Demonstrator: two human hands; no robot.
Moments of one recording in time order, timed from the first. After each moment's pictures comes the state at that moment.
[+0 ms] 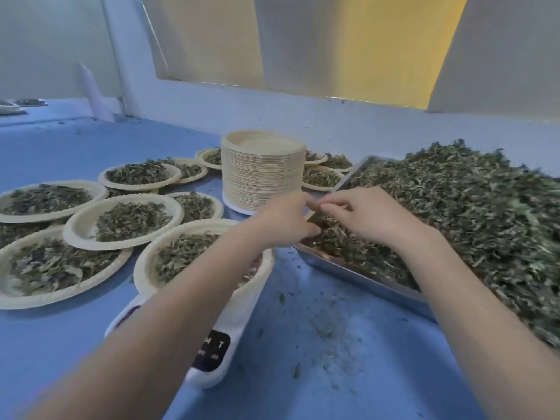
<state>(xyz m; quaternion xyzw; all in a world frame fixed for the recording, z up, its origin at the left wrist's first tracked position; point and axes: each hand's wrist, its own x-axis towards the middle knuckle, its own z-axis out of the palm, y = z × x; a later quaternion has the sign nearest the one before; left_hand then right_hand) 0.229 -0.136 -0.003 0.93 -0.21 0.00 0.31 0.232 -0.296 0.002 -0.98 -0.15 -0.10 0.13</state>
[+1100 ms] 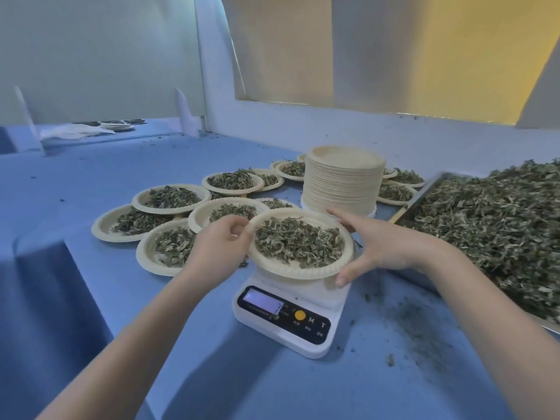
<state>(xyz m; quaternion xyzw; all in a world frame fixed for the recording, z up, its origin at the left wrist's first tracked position) 0.158 0.043 -0.042 0.88 0.05 0.17 0.44 0.214 -0.207 -0.007 -0.92 -0.29 0.14 0.24</state>
